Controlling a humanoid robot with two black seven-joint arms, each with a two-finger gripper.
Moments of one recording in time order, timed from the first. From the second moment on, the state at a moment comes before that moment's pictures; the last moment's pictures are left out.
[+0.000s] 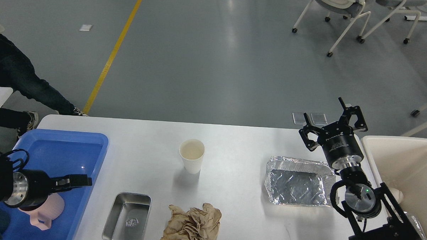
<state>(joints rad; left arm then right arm) -0.62 1.00 -0.23 -1.49 1.06 -0.32 0.16 0.18 -0.07 1.49 1.30 -0.27 0.15 0.08</state>
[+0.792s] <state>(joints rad) -0.51 0.72 -0.20 -1.35 1.43 -0.28 0.16 0.18 -0.08 1.50 1.30 -0.27 0.15 0.08</state>
